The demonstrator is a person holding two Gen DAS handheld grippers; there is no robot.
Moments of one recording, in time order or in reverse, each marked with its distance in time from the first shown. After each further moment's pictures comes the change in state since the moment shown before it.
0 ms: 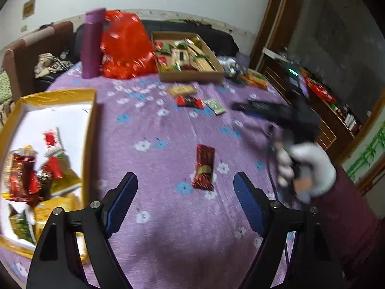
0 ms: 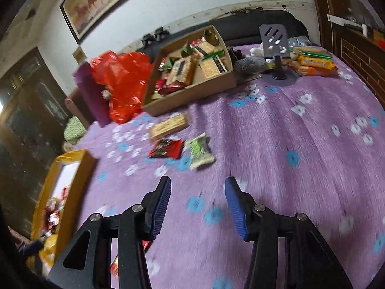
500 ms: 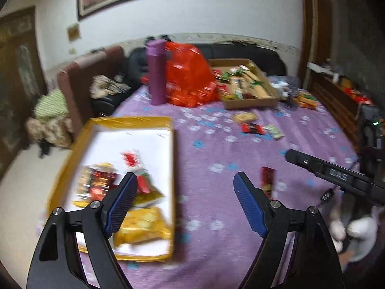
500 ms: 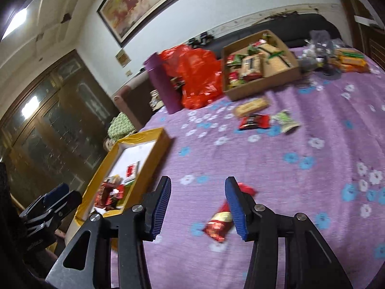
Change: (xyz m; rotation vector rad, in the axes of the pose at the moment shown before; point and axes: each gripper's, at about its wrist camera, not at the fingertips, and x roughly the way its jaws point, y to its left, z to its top) left arm -0.057 0.035 0.008 -0.021 -0.140 0.327; right arm -0.065 0.083 -0.071 -0.019 -0.057 0.268
